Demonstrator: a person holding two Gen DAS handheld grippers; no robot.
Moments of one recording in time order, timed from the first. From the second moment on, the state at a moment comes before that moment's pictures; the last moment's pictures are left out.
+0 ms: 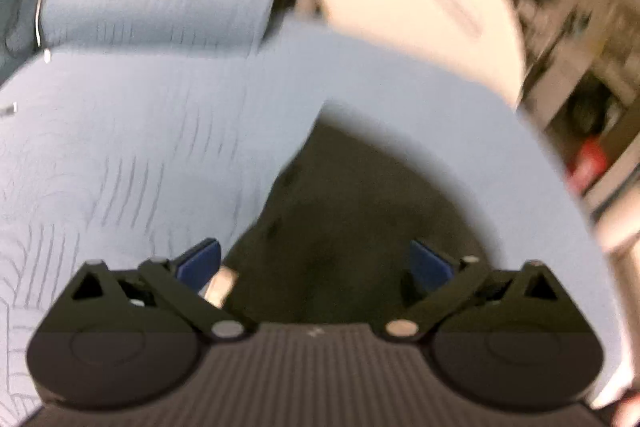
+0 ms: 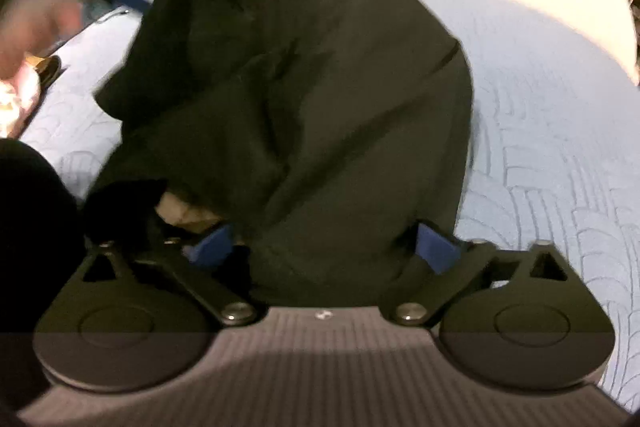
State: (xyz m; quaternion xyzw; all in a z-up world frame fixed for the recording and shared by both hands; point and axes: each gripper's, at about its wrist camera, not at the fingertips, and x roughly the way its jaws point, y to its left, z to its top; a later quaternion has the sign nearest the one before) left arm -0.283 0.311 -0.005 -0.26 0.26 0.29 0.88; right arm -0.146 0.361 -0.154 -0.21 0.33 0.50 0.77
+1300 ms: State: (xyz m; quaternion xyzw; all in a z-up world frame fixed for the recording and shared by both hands) left arm -0.234 0.313 -0.125 -0.27 0.34 0.29 0.85; right arm -0.111 0.345 -0.179 -0.16 0.36 0.52 0.76
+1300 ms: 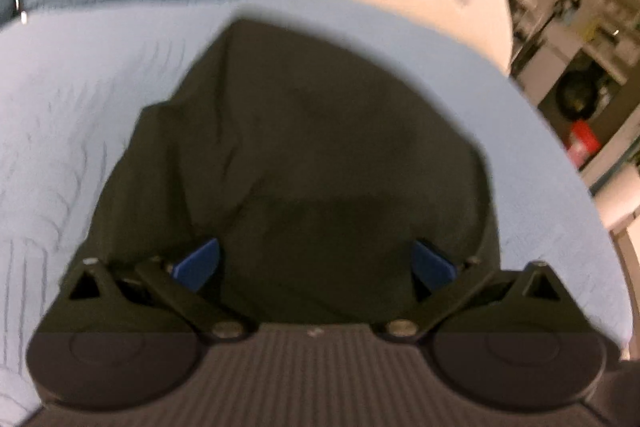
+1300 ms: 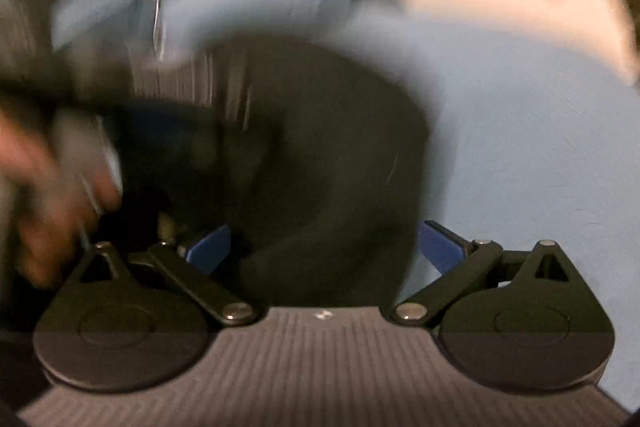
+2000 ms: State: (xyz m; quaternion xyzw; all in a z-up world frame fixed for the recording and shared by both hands) left arm -0.225 0.257 -0.122 -0.18 0.38 0.29 0.86; right arm -0.100 0.289 -0.191 -0.12 0.36 0.53 0.76
